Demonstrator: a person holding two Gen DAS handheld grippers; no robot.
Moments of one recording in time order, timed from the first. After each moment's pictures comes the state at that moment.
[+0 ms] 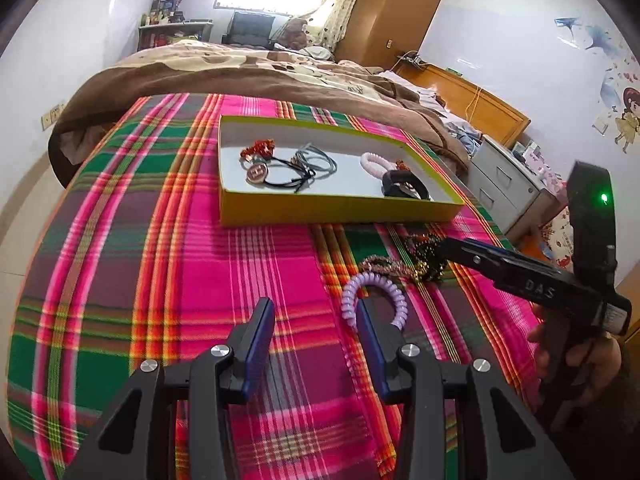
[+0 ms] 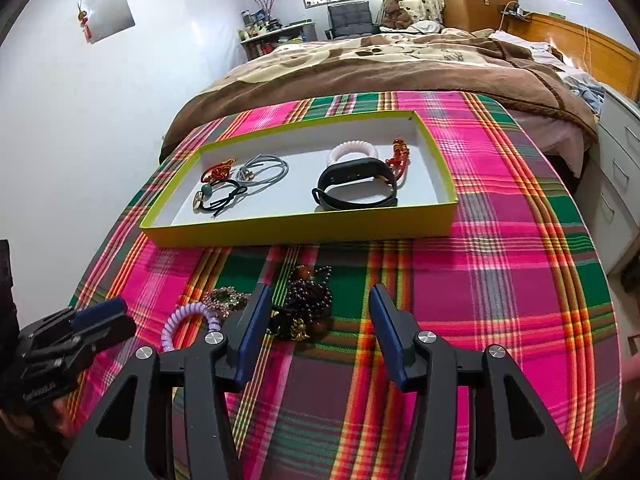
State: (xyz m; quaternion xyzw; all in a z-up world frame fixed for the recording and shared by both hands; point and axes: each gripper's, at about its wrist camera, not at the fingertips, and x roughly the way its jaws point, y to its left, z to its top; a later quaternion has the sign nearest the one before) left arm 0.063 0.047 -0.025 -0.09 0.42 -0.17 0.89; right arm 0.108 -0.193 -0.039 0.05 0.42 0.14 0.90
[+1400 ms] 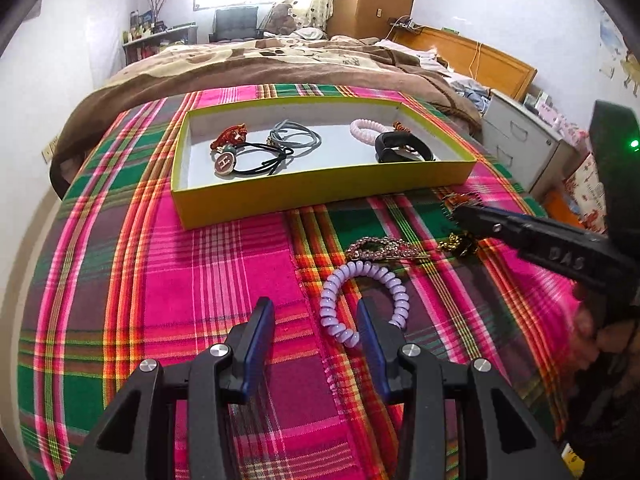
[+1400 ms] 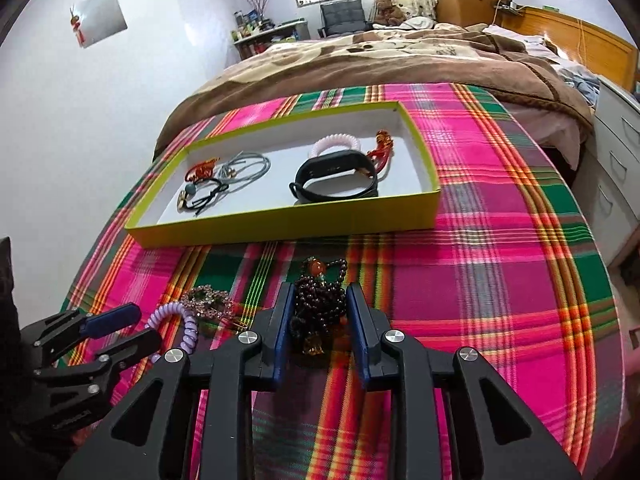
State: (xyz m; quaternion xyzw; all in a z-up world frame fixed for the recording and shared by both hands) left arm 0.077 -0.001 -0.037 0.01 0.44 -0.14 0.89; right arm 0.110 -0.209 -0.047 0.07 0.42 0.13 0.90
